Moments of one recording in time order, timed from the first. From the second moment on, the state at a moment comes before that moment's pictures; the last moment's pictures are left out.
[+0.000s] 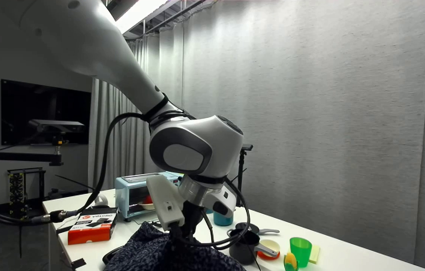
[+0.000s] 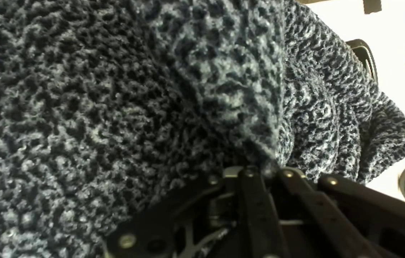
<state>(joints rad) -0.11 0.03 -0.07 -2.33 0.50 2.13 -0.29</state>
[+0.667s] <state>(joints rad) -0.06 0.05 -0.01 -2.27 0.50 2.13 -0.30</state>
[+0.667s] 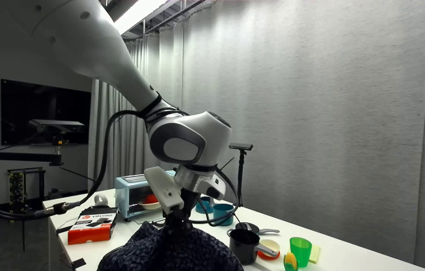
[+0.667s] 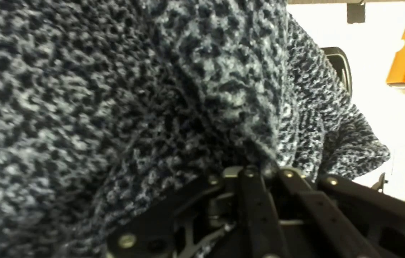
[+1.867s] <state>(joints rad) 0.08 0.50 0.18 -1.76 0.36 2.08 -0.29</state>
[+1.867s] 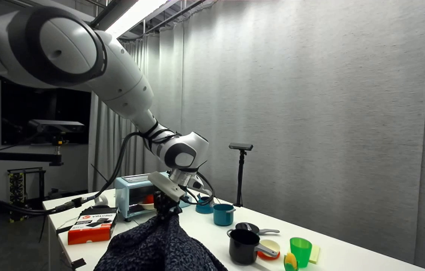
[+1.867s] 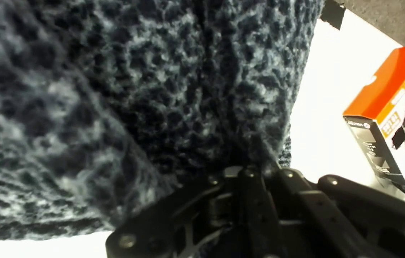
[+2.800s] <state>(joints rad) 0.12 0.76 0.22 -1.40 0.34 2.01 -0.18</state>
